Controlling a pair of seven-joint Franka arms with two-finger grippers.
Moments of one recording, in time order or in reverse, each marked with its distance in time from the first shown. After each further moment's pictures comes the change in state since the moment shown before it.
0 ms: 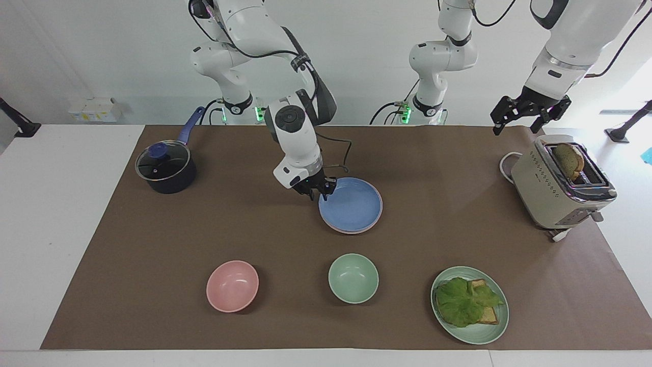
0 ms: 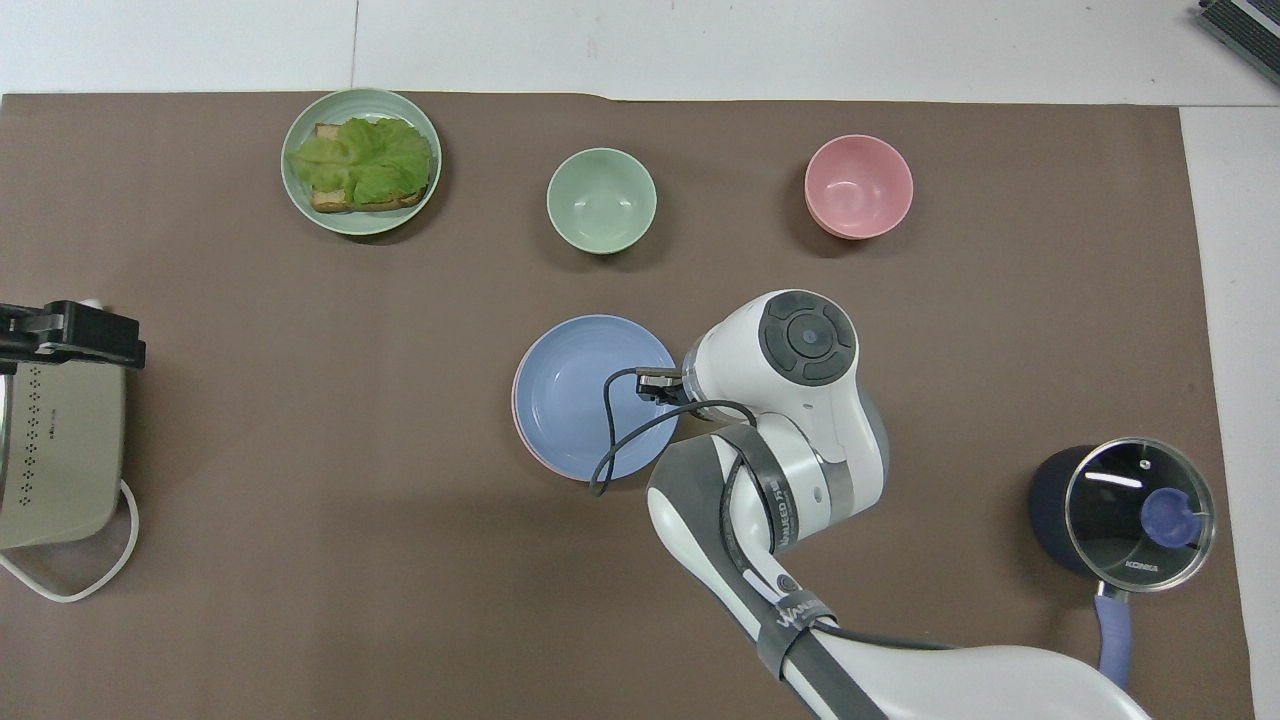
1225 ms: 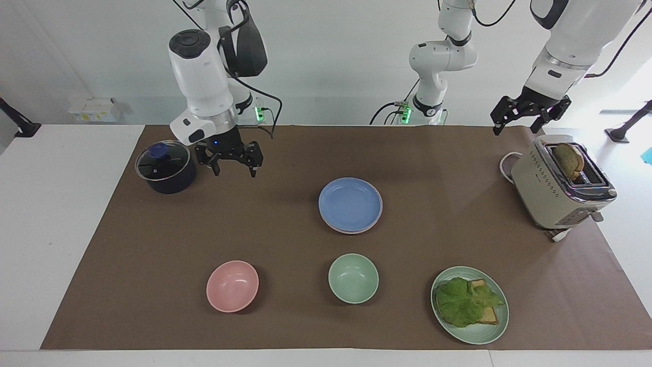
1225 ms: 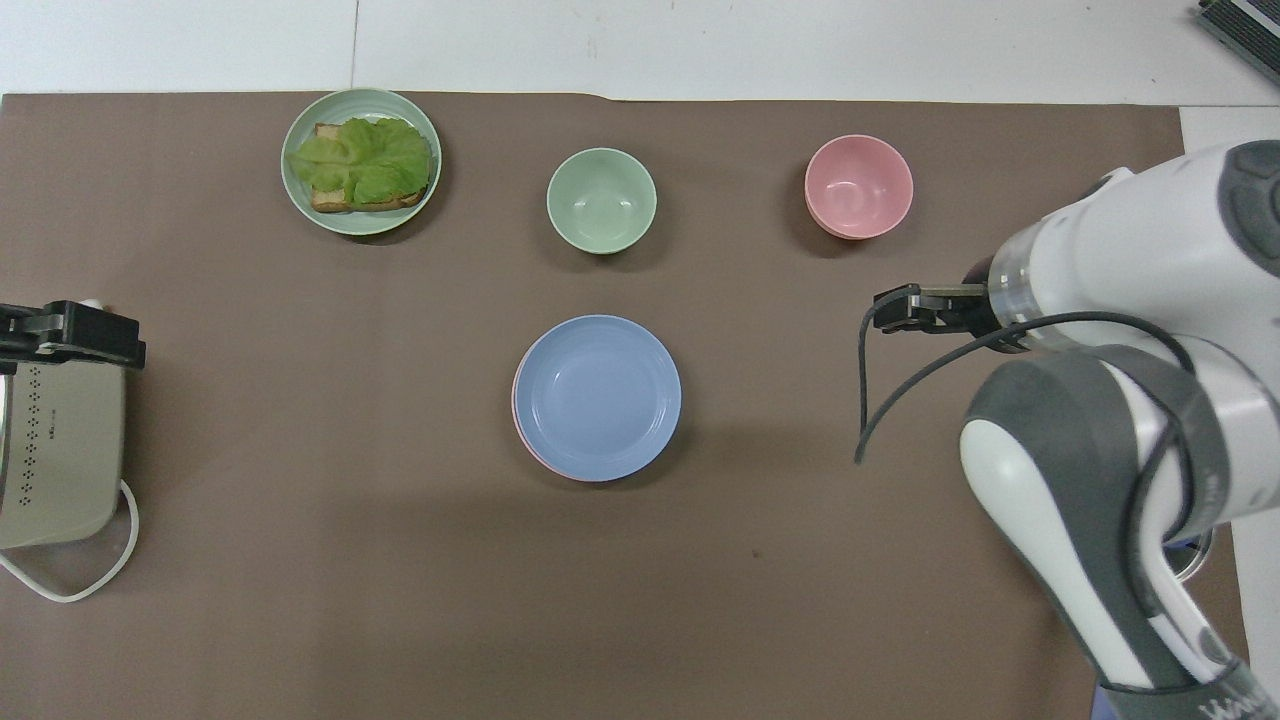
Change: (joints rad) left arm 0.000 0.000 0.000 0.000 0.000 0.000 0.000; right arm -0.313 -0.276 -0.017 0.137 -0.245 -0.432 -0.219
